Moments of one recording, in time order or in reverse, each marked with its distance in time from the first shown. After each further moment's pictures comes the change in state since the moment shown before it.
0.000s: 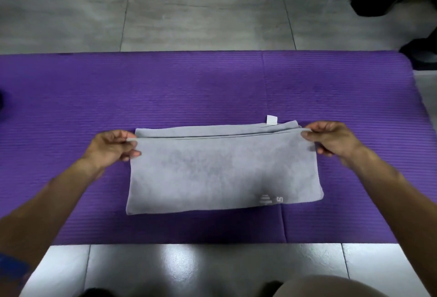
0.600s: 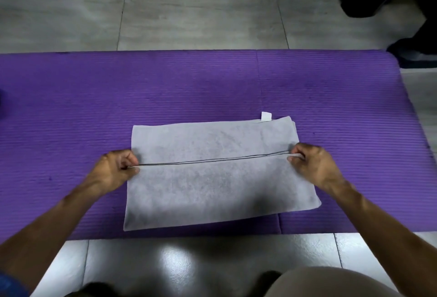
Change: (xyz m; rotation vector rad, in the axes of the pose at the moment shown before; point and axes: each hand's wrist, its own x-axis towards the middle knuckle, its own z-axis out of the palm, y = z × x) left_hand -0.007 -0.067 0.002 0.399 -0.109 0.231; right_hand -0.031 0.065 0.032 -0.568 0.125 -0.381
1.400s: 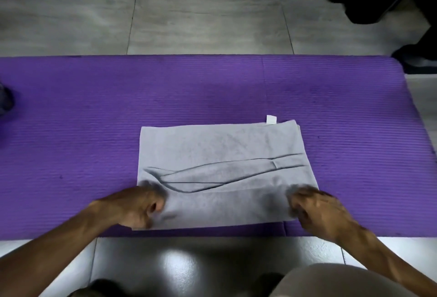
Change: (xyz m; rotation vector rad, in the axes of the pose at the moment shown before) left_hand -0.055 0.032 0.018 0.633 -0.629 0.288; right_hand -0.088 0.001 0.020 -0.384 -0.126 -0.457
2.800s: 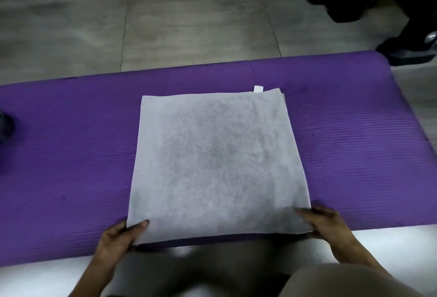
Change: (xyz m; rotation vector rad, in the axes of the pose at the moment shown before) left_hand -0.023 0.003 0.081 -1.450 0.723 -0.615; right_hand -0.023 -0.026 0.021 1.294 0.050 1.165
